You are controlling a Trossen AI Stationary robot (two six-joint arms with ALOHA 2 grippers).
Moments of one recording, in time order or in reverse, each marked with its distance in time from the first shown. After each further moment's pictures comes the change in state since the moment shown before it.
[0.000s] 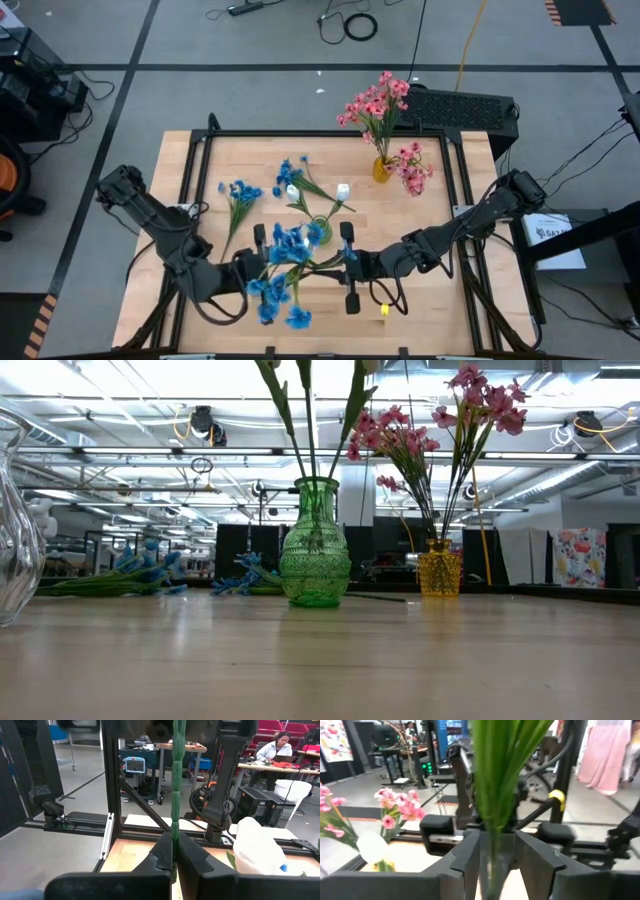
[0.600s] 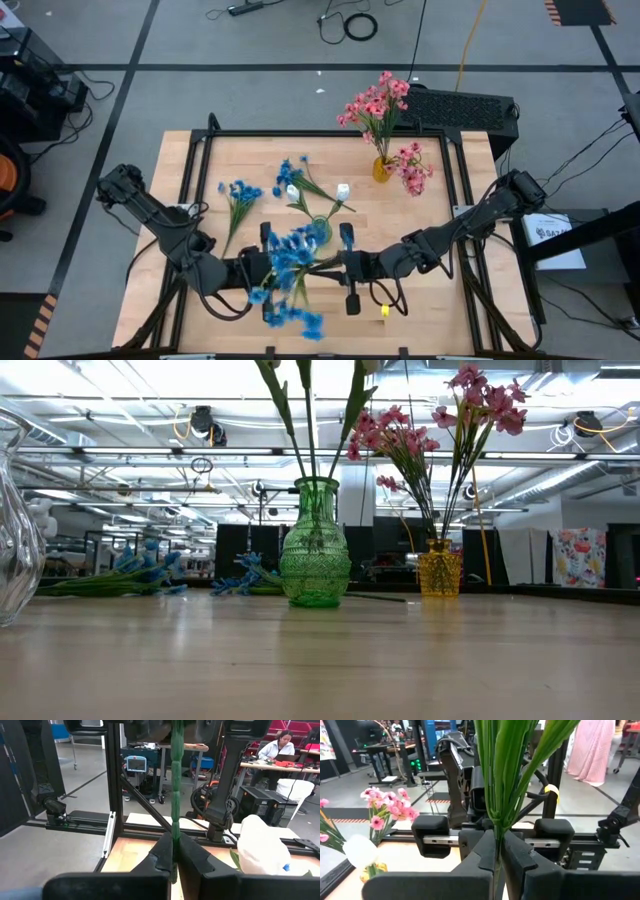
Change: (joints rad) left arm 0.027 -0.009 0.000 -0.033 0.096 0.006; right arm 0.000 0.001 0.000 -0.005 -0.004 0.002
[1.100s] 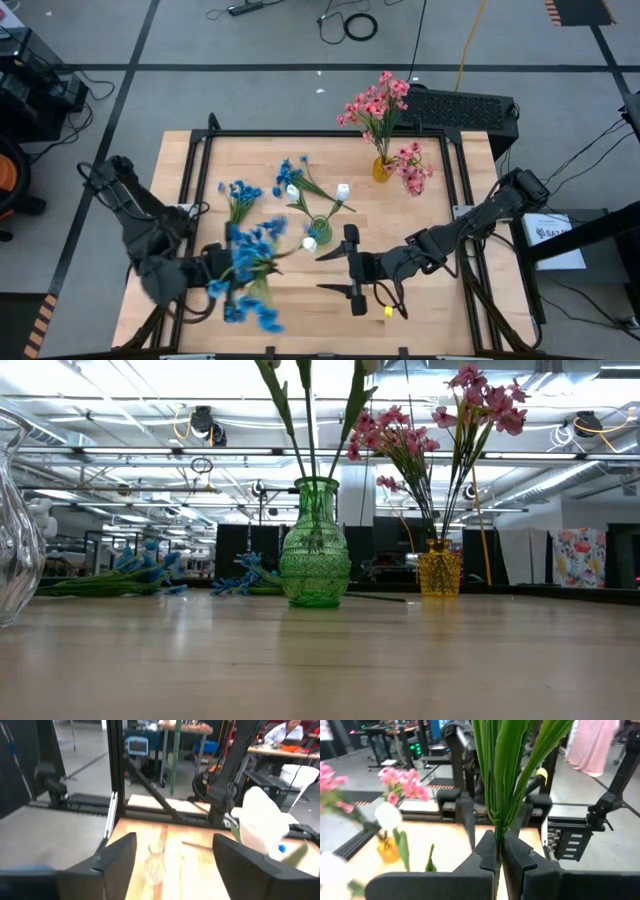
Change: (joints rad) left arm -0.146 -0.137 -0.005 -0.294 -0.136 -0.181; right arm 0.023 -0.033 0.002 -0.134 0.002 0.028
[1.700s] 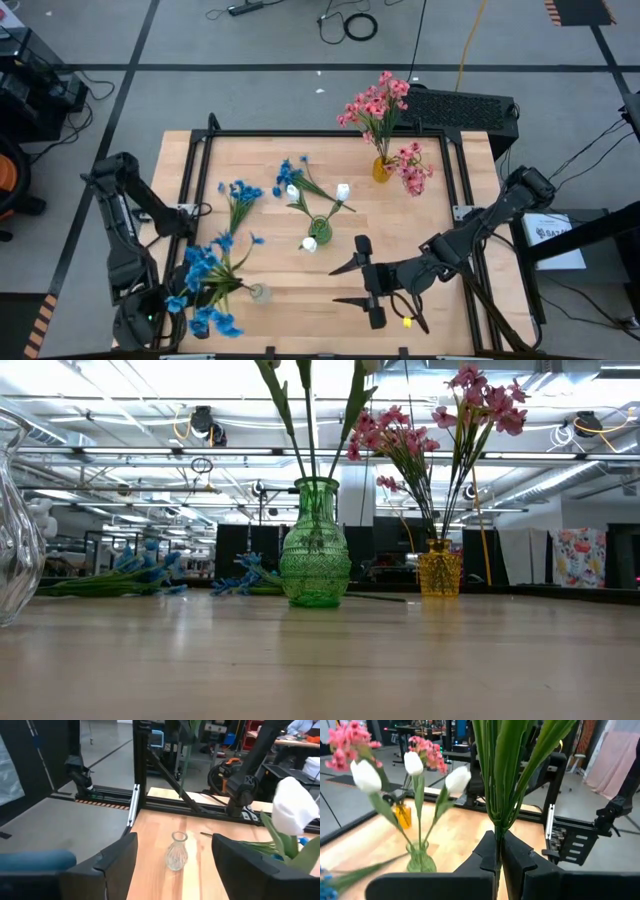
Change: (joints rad) left arm -0.328 -0.033 -0.267 -0.057 -0.429 -0.449; right arm 0.085 -0.055 0.000 -0.112 0.003 0.053
